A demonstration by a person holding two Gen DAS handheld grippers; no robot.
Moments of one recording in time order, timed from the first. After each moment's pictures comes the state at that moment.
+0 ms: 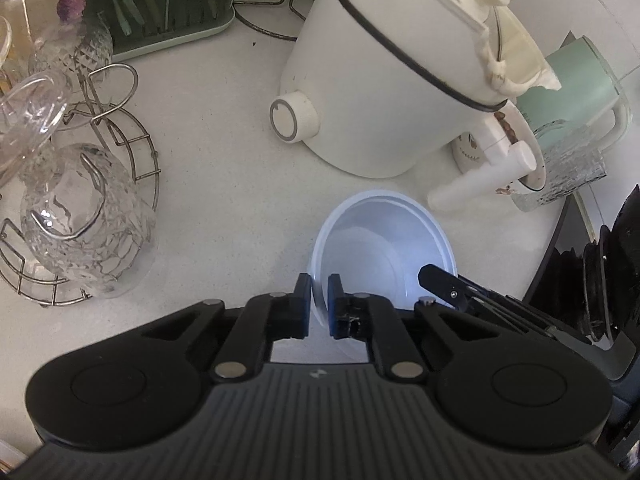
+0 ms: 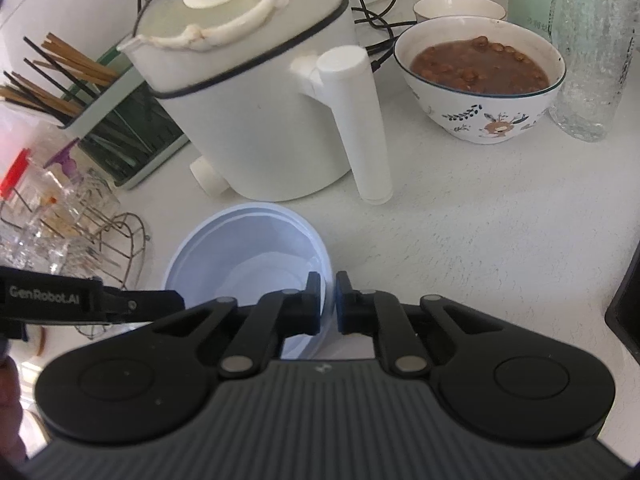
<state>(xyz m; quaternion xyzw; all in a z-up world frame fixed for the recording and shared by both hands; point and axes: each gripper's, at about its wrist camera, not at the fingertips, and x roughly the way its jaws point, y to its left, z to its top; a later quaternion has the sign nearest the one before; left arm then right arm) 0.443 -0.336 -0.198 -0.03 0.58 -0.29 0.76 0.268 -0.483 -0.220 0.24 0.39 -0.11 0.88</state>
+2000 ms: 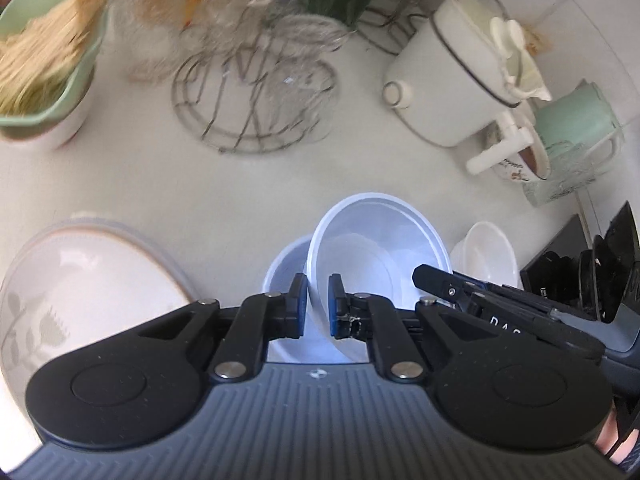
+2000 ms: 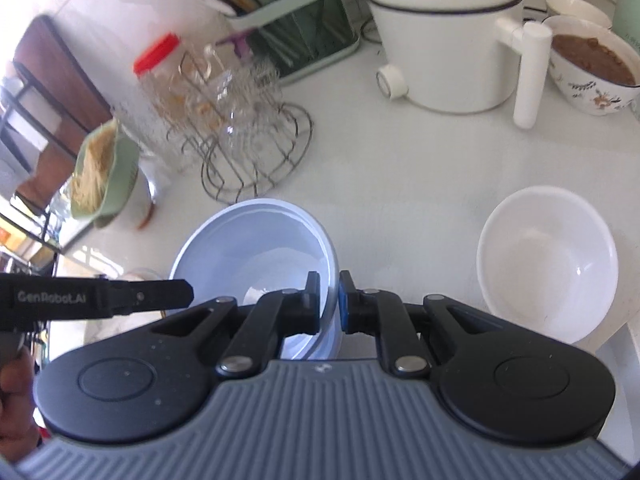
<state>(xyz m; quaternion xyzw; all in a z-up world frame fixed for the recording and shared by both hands) 0.321 -0.172 -0.143 -0.08 0.57 -0.20 0.79 0.219 -0.372 -0.173 0.19 0.45 0.04 0.87</state>
